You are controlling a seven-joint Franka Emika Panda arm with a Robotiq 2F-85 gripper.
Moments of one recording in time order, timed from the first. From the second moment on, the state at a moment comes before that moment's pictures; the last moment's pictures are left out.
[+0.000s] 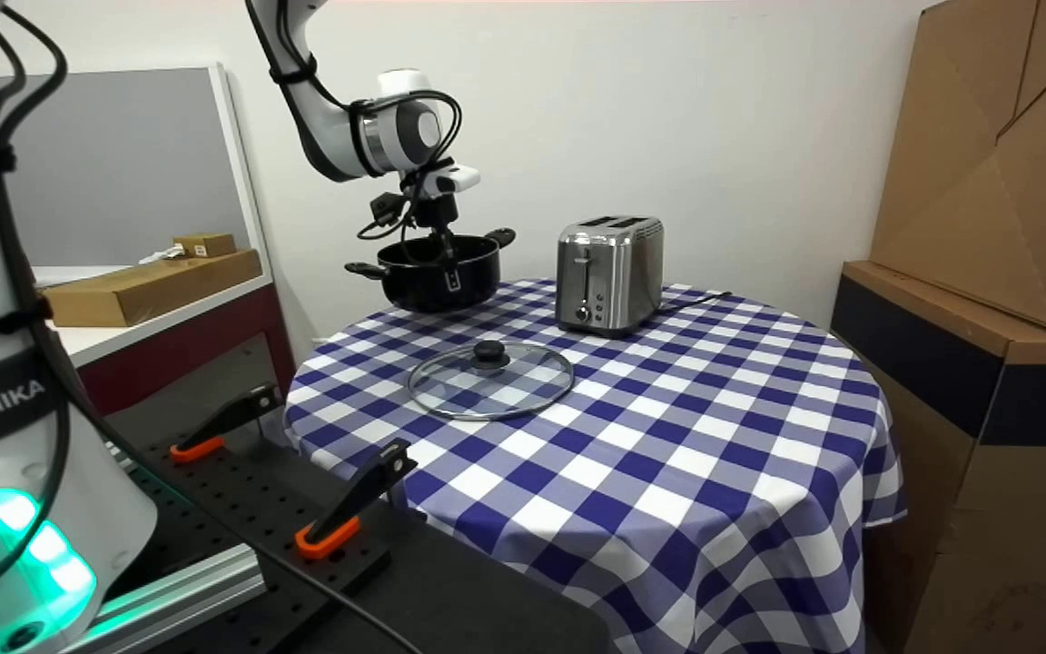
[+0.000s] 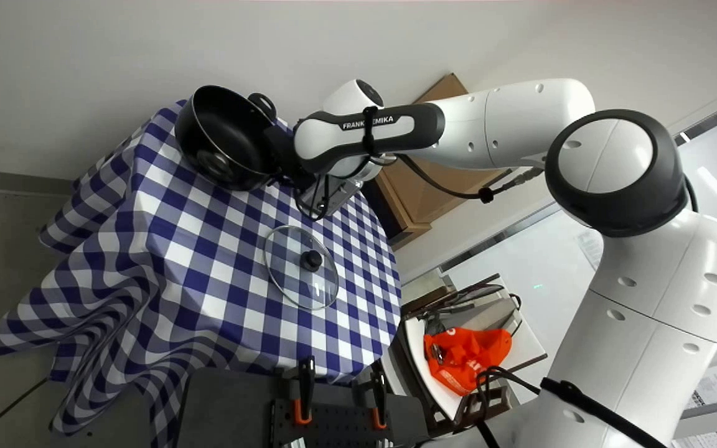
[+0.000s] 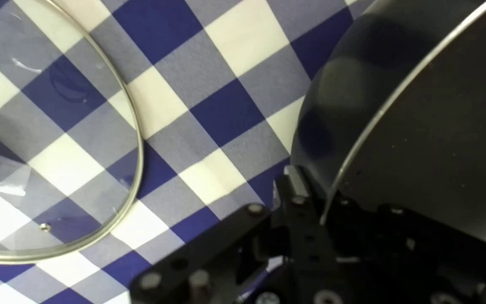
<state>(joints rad) 0.42 0.65 -0.10 -1.92 -0.10 2.73 1.08</state>
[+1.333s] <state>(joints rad) 0.35 0.38 -0.28 -1.67 -0.31 2.64 1.23</state>
